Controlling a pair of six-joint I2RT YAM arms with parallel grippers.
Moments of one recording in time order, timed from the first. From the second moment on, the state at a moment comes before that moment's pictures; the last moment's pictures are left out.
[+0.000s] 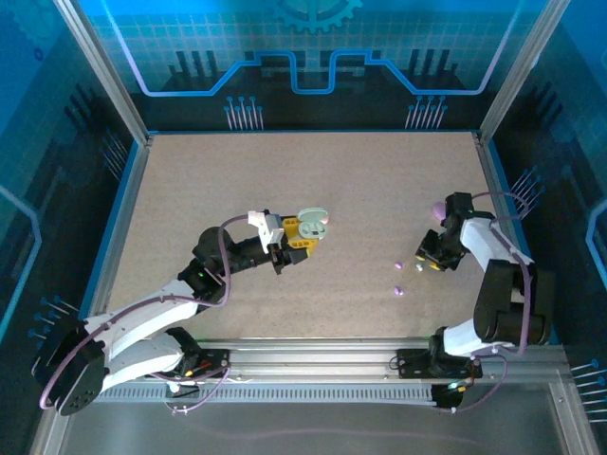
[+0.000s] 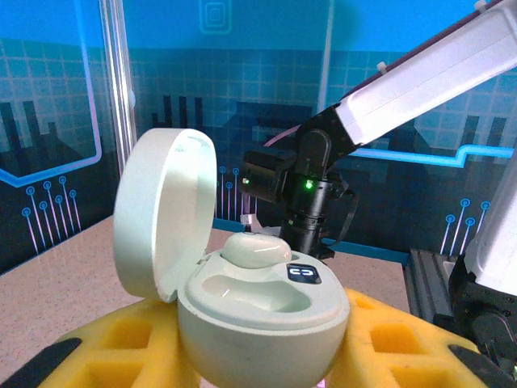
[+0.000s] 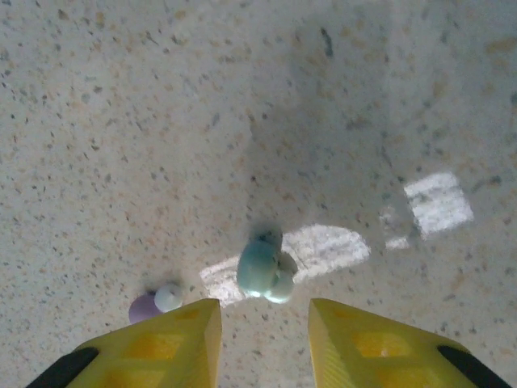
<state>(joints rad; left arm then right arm) -0.68 1.04 0.52 0.67 0.50 -0.09 -0.14 1.48 0.88 -0.84 -0.16 0.45</state>
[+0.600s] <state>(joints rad) -0.68 1.04 0.52 0.67 0.50 -0.10 -0.08 1.62 0.95 -0.84 -0.08 0.40</state>
